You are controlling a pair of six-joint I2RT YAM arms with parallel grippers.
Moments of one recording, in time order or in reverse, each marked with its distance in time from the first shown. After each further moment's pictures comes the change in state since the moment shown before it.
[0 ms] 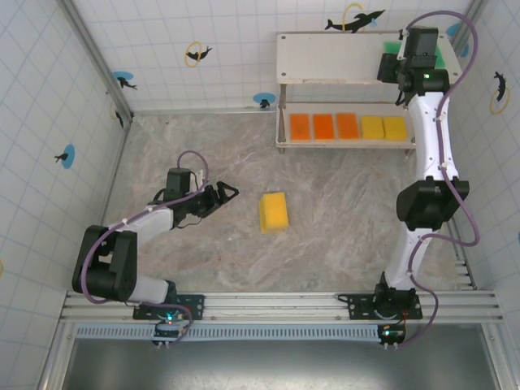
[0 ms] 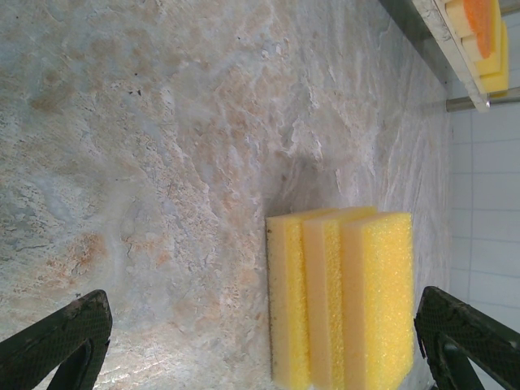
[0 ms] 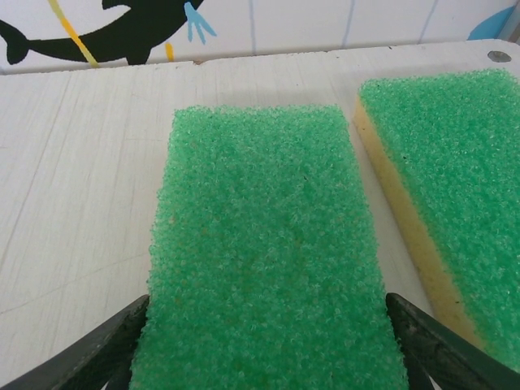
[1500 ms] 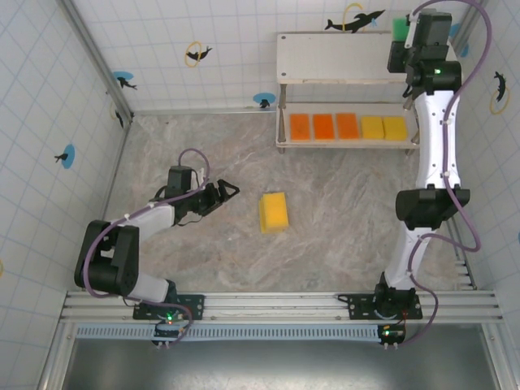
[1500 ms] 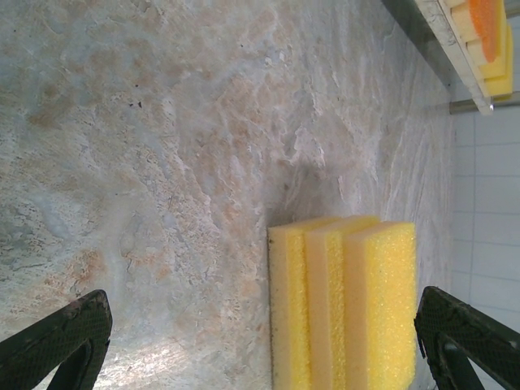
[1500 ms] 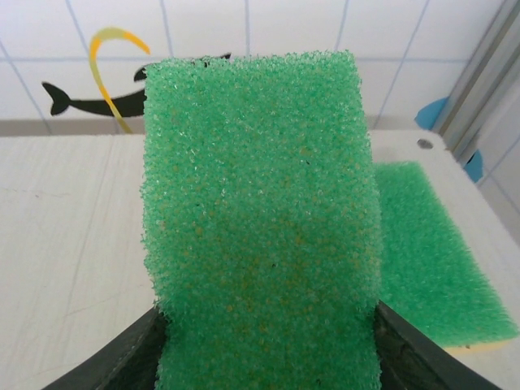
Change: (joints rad) left arm 0.000 0.035 0.029 0.000 0.001 0.000; right arm 0.005 0.022 0.226 -0.135 0.026 -0.079
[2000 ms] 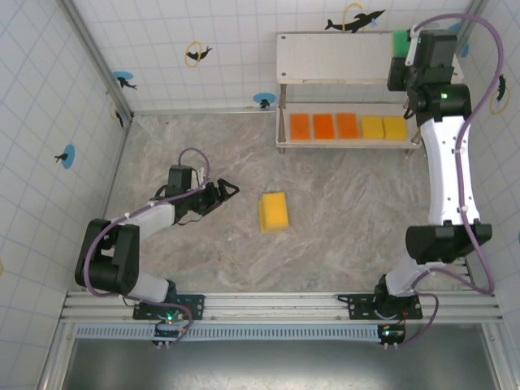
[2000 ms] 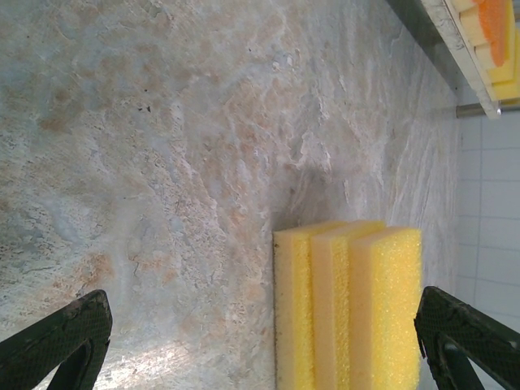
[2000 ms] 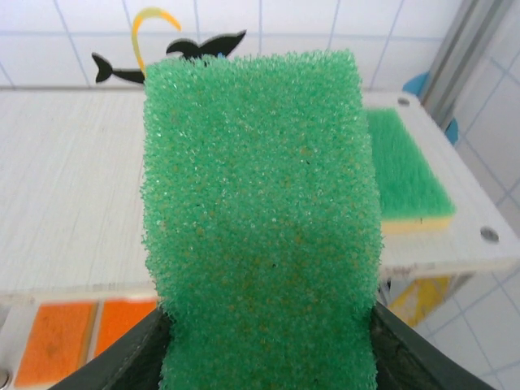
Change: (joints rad) left arm 0.000 0.013 0.013 -0.013 -0.011 0.000; right arm 0.059 -0.324 -0.364 0.064 0.053 0.016
